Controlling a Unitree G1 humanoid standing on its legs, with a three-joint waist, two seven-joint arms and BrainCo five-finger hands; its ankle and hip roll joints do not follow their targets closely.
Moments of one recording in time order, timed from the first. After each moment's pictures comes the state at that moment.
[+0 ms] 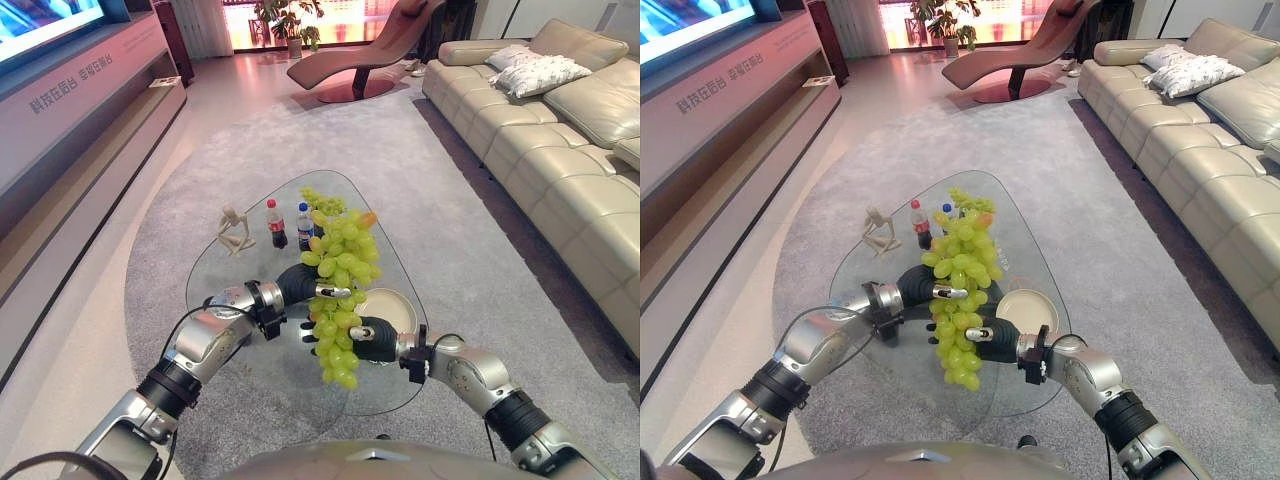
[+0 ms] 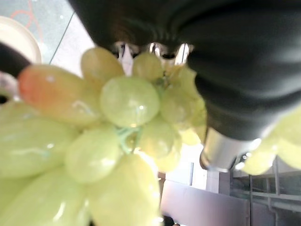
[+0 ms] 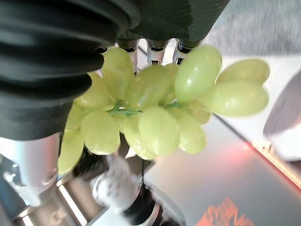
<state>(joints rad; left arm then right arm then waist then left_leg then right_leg) -0.24 0.48 -0.49 0.05 -0.65 0.15 -0.56 -0.10 -0.44 0.51 0.12 0.79 0.46 0.77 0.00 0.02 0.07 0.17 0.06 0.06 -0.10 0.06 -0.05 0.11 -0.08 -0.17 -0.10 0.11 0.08</state>
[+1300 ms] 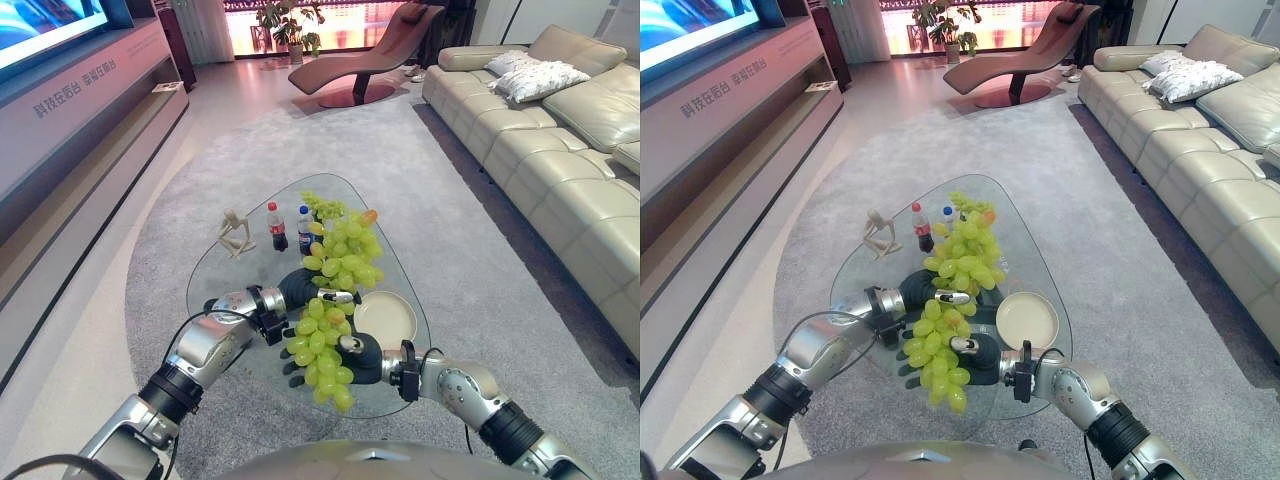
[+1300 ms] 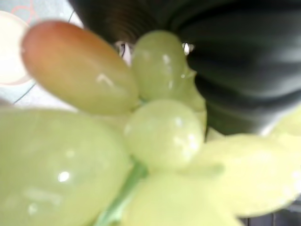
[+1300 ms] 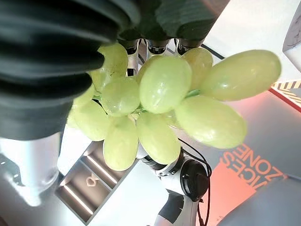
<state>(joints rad) -0.23 0.47 -0.50 0.04 -0.65 0.15 -0.56 -0.07 -0.41 0.56 0.07 0.97 0.53 0.79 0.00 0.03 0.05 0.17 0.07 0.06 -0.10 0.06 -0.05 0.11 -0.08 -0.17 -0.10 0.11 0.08</state>
